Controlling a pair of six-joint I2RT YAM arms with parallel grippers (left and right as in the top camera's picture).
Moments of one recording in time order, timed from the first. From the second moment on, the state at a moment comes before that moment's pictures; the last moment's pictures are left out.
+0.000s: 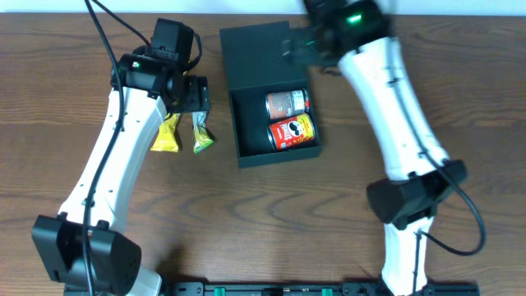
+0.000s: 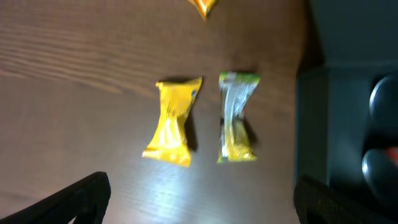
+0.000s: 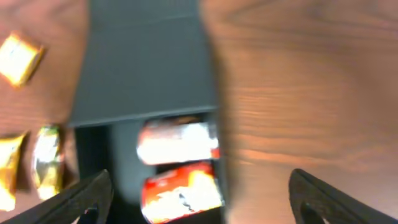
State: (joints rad) left arm -0.23 1.70 1.63 -1.12 -0.20 -0.31; right arm 0.38 2.16 2.48 -1.43 0.14 0.39
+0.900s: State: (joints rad) left arm -0.23 2.05 1.60 -1.01 -0.09 -0.51; right arm 0.12 2.16 2.53 -1.61 0.08 0.42
